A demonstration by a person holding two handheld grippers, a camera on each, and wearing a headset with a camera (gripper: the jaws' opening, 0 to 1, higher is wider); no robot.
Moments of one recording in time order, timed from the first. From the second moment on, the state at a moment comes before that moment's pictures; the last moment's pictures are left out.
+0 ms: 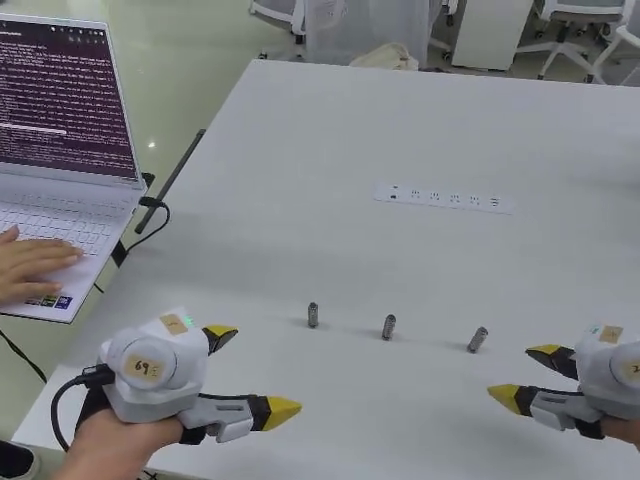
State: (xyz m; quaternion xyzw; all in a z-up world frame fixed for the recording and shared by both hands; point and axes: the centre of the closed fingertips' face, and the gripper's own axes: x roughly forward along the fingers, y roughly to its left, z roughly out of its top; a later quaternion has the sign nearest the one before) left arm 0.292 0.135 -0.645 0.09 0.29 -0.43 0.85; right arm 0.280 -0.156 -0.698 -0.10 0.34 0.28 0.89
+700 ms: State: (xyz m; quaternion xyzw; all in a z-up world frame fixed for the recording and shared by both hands) left arm 0.295 0.122 -0.643 0.09 0.28 -0.44 0.85; right arm 0.224 -0.150 -0.695 -0.04 0.33 0.24 0.91
